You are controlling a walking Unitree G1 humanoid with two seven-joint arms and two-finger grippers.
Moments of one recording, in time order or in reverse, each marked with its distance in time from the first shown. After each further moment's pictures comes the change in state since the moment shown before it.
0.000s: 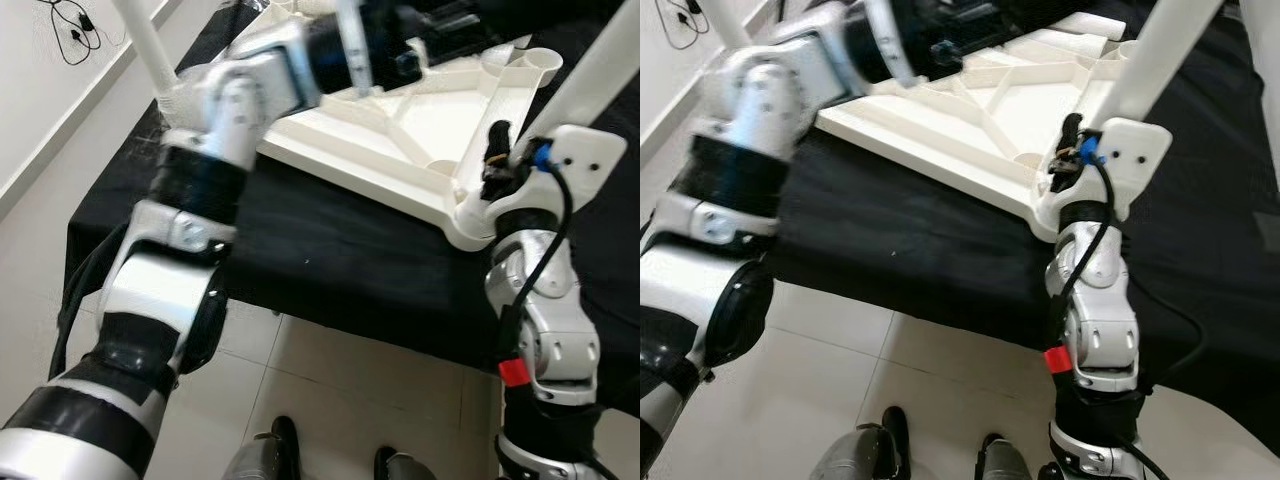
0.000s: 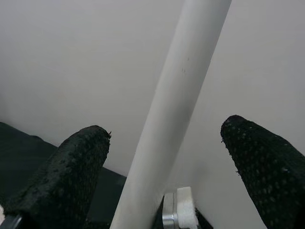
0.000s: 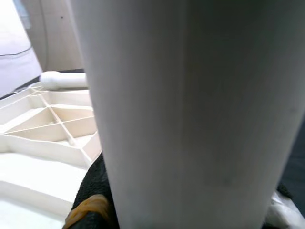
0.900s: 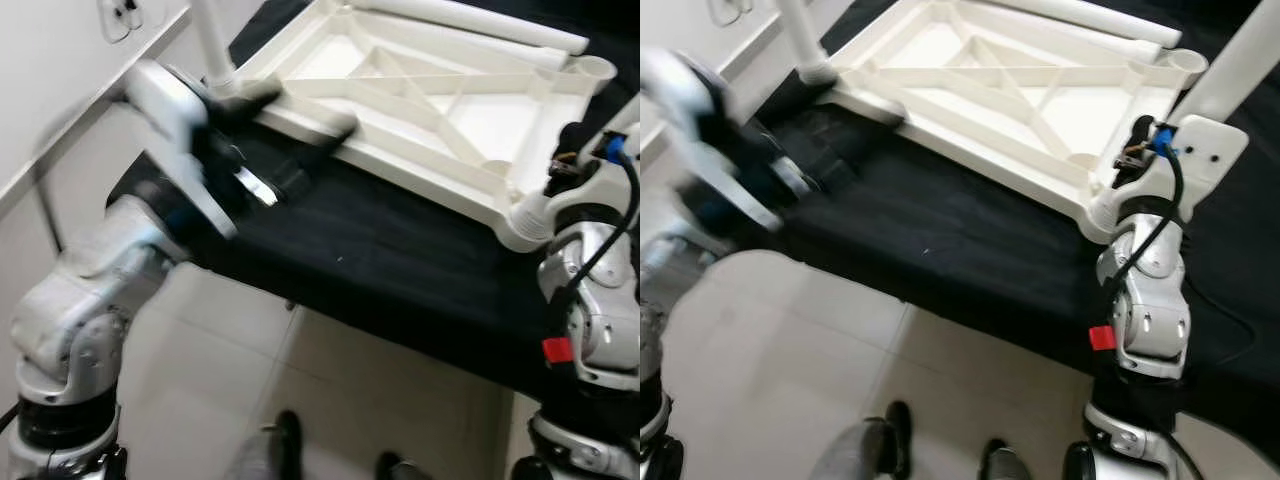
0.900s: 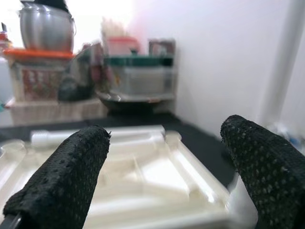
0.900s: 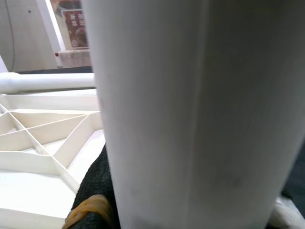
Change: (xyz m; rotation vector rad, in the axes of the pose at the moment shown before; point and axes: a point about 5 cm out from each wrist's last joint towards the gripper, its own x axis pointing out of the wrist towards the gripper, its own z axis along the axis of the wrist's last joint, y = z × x) left arm -0.122 -0.067 0.009 0.298 -0.172 0.608; right arm 0.011 -0.073 0.005 -0.032 0.005 -0.271
